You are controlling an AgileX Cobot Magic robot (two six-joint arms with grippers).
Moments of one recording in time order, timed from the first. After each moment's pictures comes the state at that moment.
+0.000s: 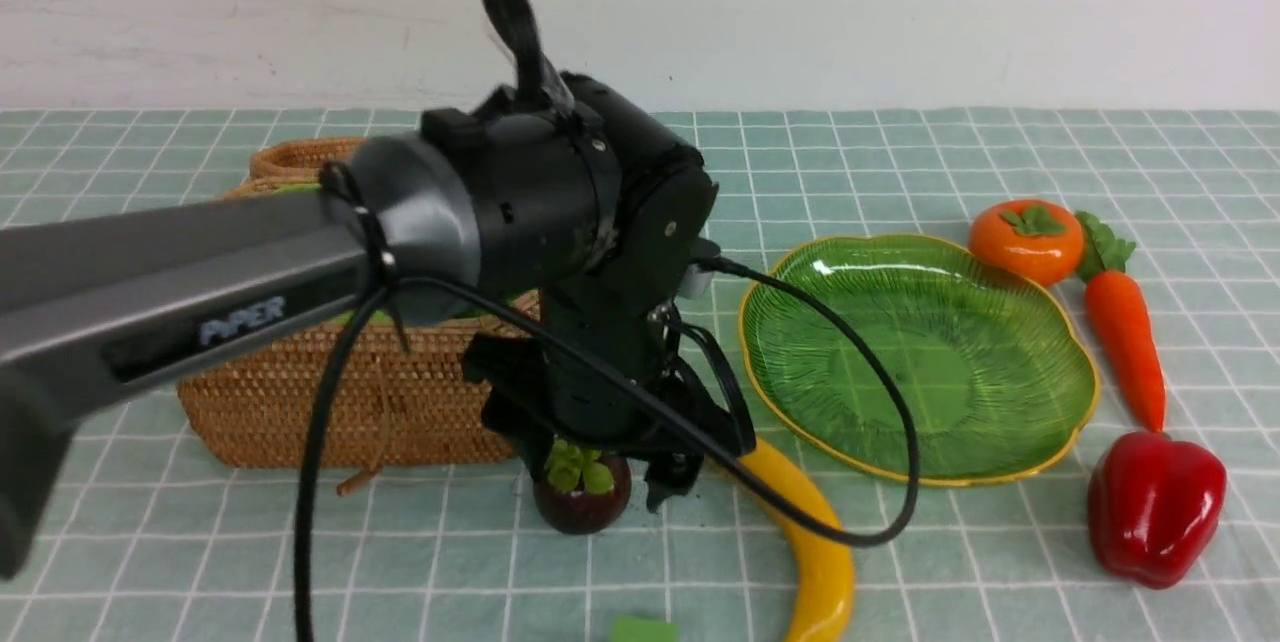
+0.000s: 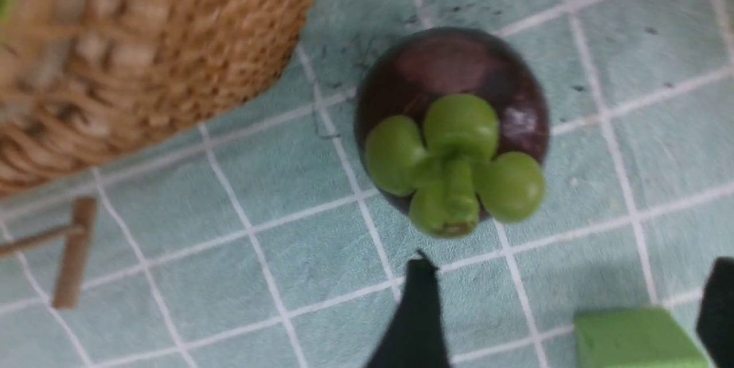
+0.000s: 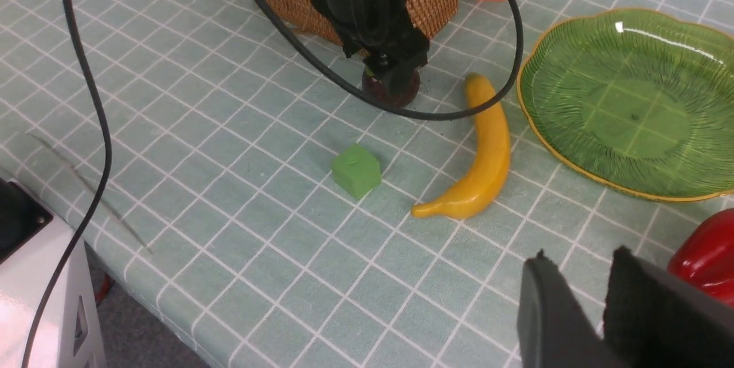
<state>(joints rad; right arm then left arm) 0.29 0.46 -1.07 0.38 1.27 -0.26 -0.72 1.93 -1.55 0.16 1.09 -0.51</state>
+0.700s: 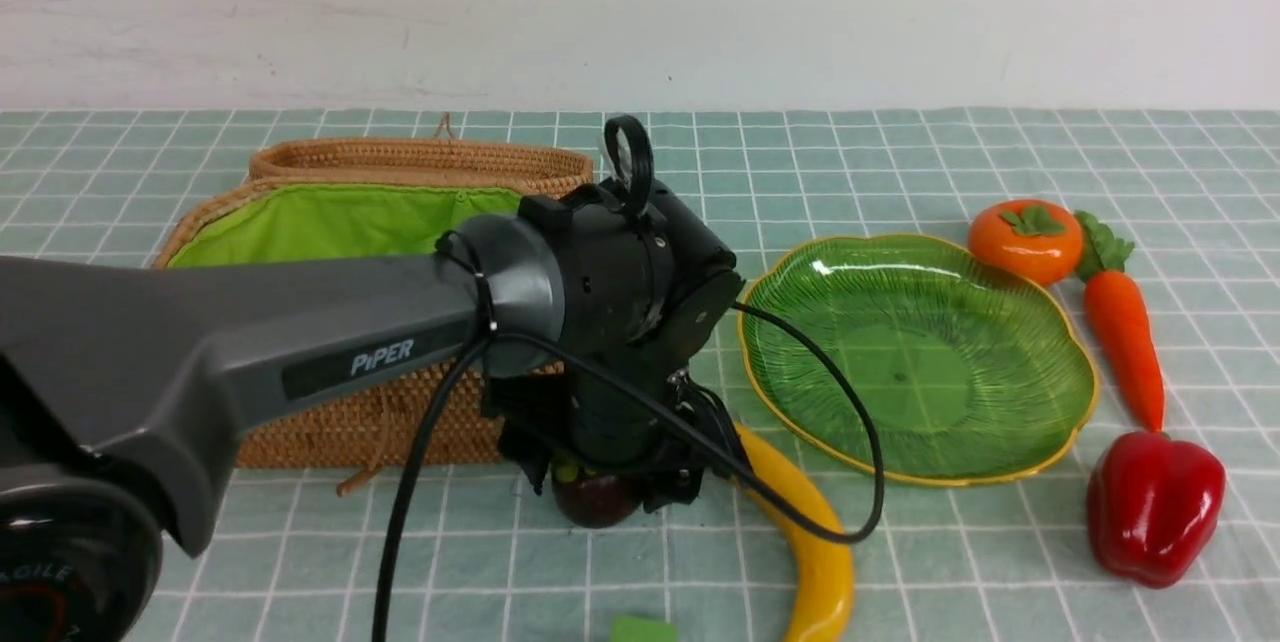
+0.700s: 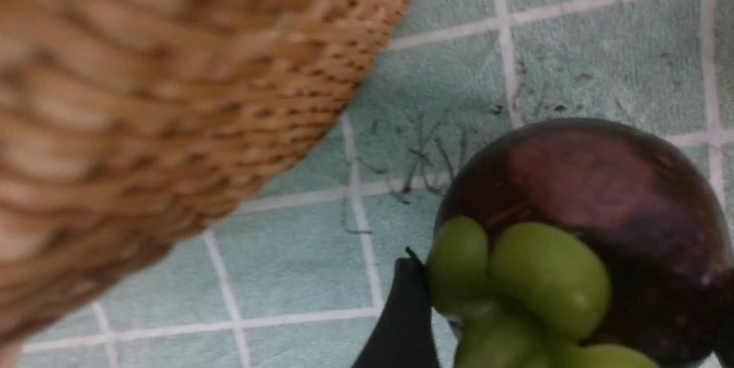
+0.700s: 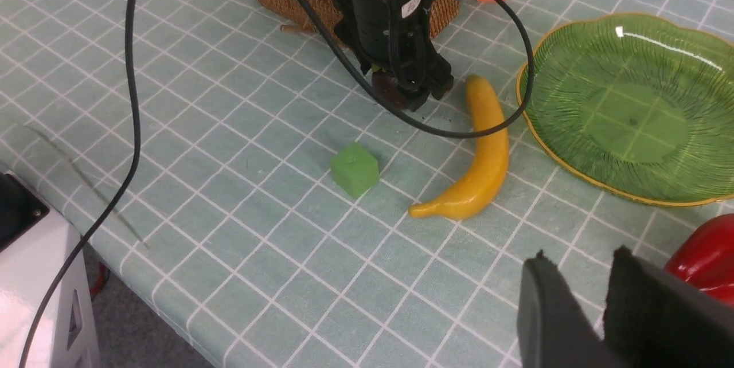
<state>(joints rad) 0.29 0.46 -1.07 0.38 1.27 -0.28 -0.72 2.05 -1.55 0.28 1.00 -0.70</state>
